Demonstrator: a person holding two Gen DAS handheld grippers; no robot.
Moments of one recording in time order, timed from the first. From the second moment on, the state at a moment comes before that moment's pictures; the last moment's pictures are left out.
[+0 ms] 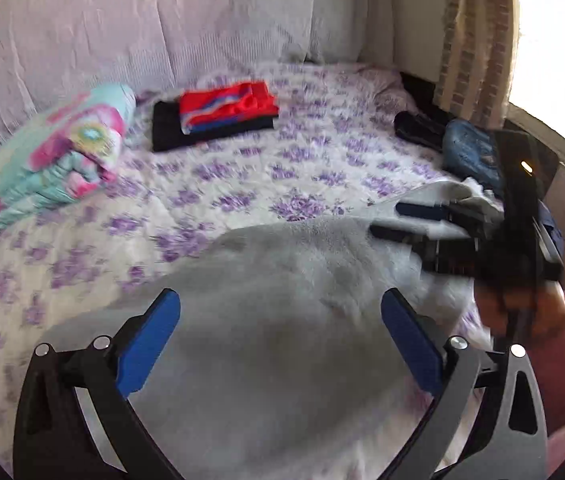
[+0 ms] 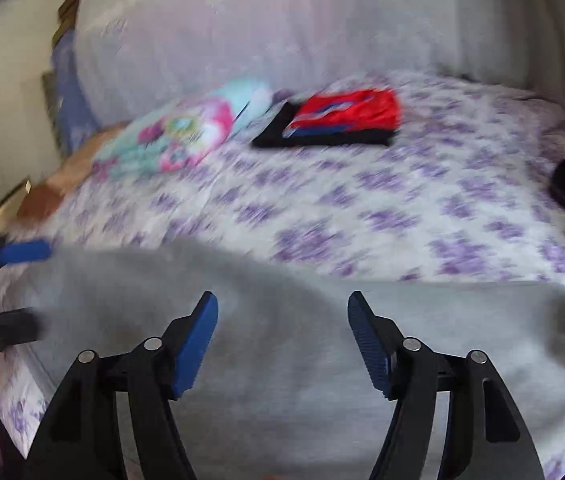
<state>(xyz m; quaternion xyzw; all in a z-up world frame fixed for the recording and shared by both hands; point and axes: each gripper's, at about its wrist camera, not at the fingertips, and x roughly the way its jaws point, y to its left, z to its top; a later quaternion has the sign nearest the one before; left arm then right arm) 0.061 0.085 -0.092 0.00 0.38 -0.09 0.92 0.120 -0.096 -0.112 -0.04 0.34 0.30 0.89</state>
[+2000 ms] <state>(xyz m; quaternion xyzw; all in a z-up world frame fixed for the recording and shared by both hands) 0.013 0.039 -0.096 0.05 0.37 -0.09 0.93 0.108 -0.314 -0.098 0.15 0.32 0.08 0.93</state>
